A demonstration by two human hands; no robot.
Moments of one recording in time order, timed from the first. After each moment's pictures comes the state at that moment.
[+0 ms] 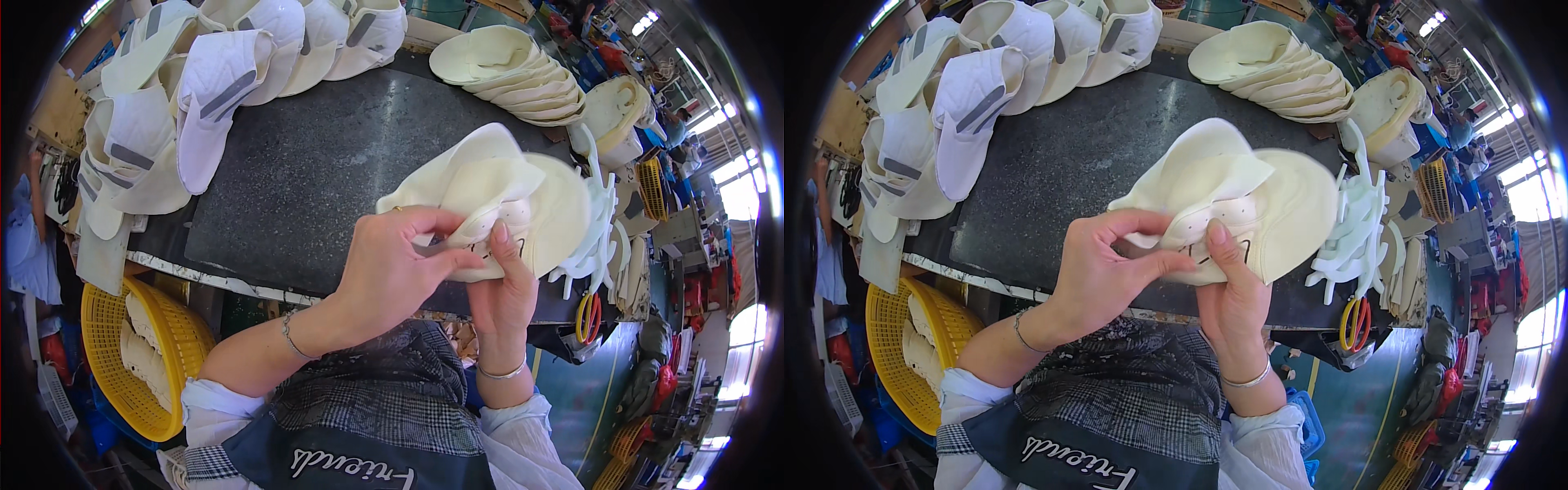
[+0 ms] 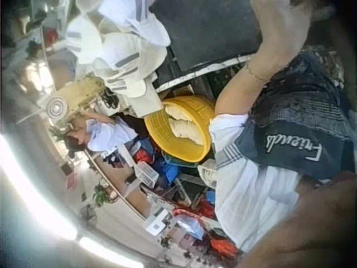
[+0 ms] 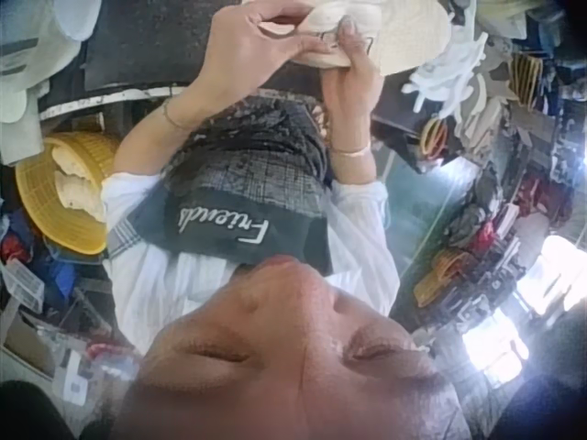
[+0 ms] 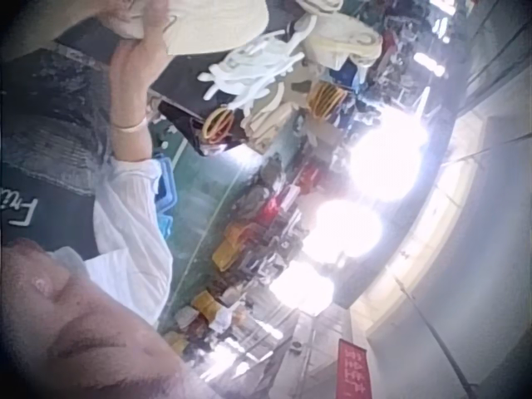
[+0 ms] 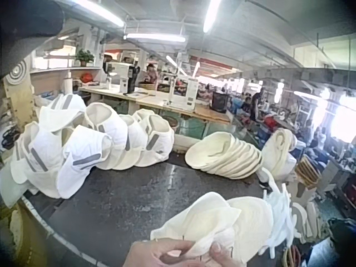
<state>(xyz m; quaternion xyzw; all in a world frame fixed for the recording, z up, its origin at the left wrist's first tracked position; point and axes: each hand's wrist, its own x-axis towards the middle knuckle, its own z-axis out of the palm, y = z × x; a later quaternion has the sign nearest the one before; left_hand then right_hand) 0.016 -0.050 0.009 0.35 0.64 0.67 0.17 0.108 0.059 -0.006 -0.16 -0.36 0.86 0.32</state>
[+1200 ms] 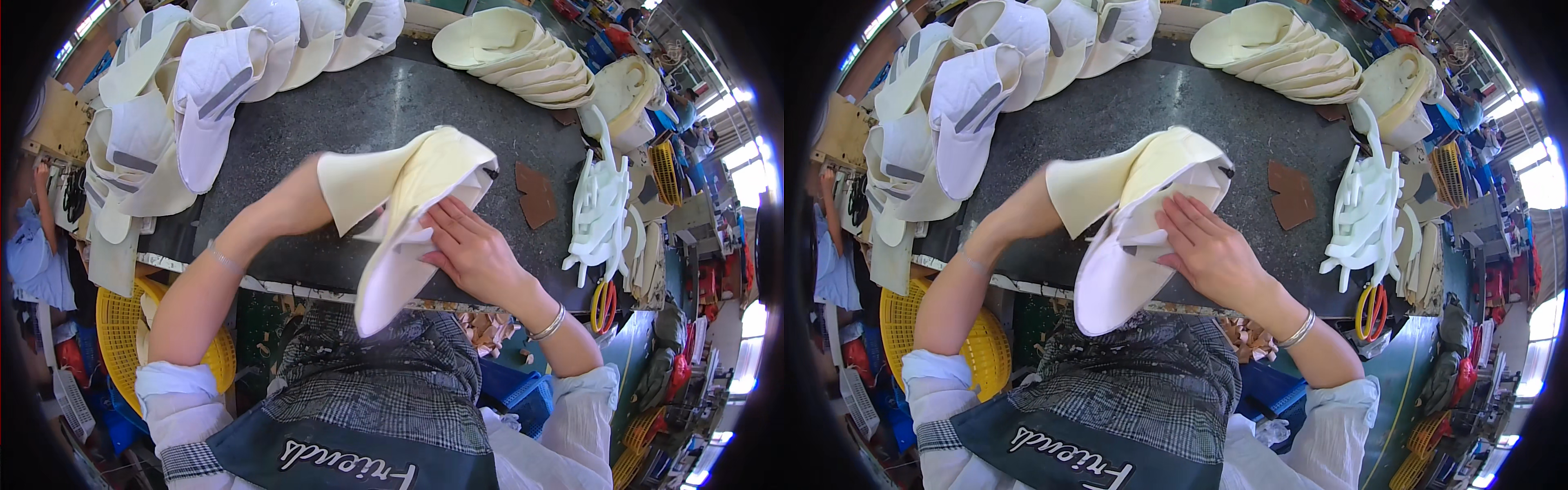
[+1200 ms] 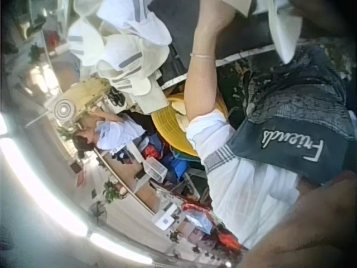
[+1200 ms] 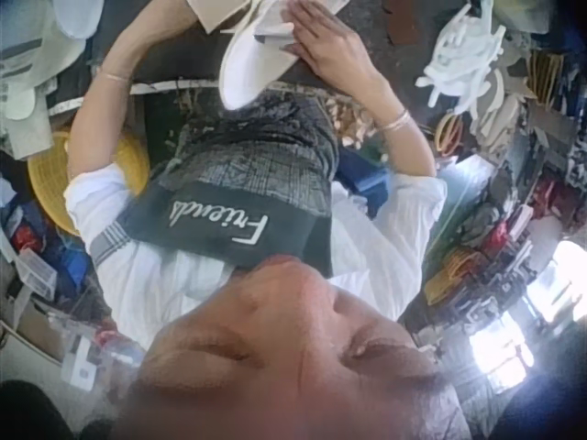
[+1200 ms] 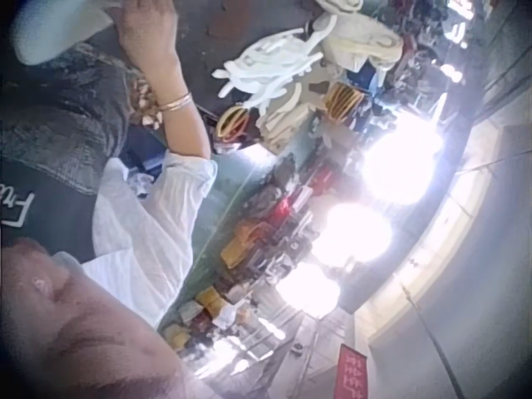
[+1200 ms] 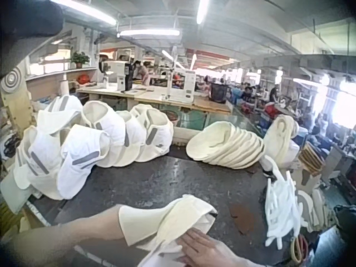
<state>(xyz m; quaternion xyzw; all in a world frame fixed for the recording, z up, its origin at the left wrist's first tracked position) -0.099 -0.078 -0.006 0.56 0.74 0.34 0.14 0.098 0.106 -0.042 0.14 -0.98 0.07 0.15</state>
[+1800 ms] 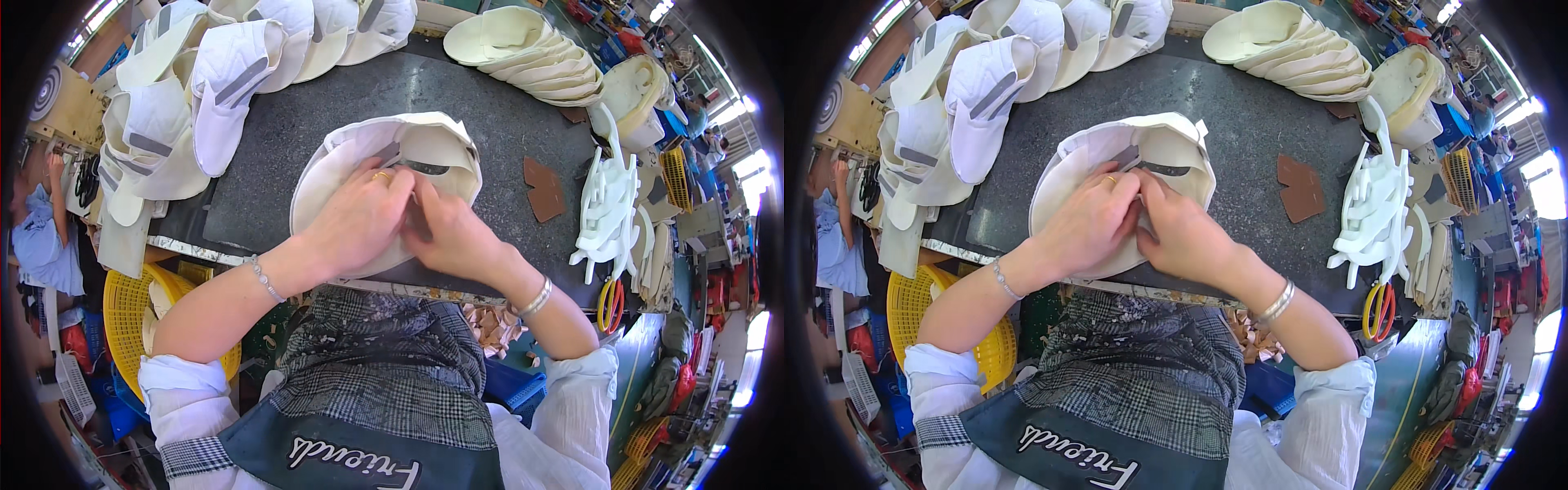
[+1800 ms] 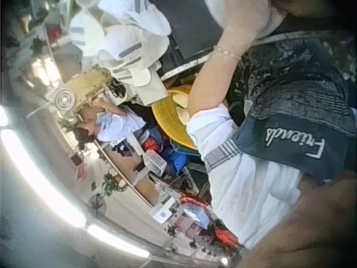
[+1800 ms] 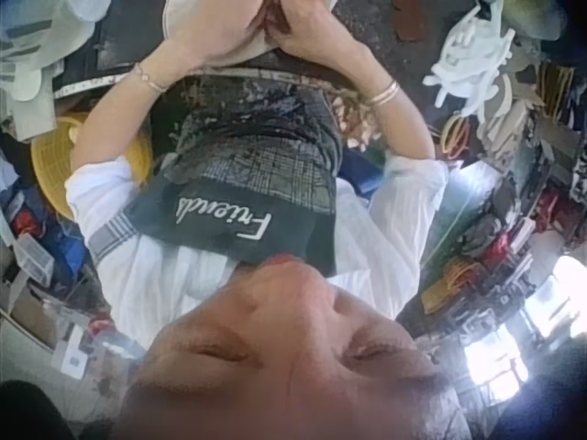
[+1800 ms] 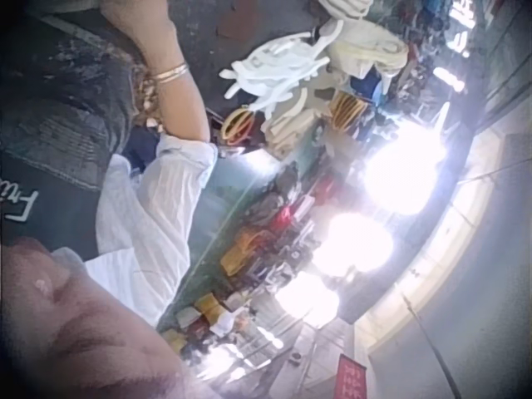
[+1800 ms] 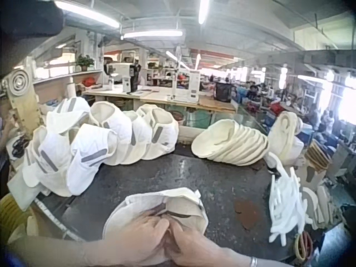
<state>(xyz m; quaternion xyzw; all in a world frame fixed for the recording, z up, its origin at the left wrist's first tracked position) -0.043 -0.072 -0.034 0.60 0.76 0.26 -0.04 0.064 0.072 -0.031 0.06 -0.91 0.39 0.14</state>
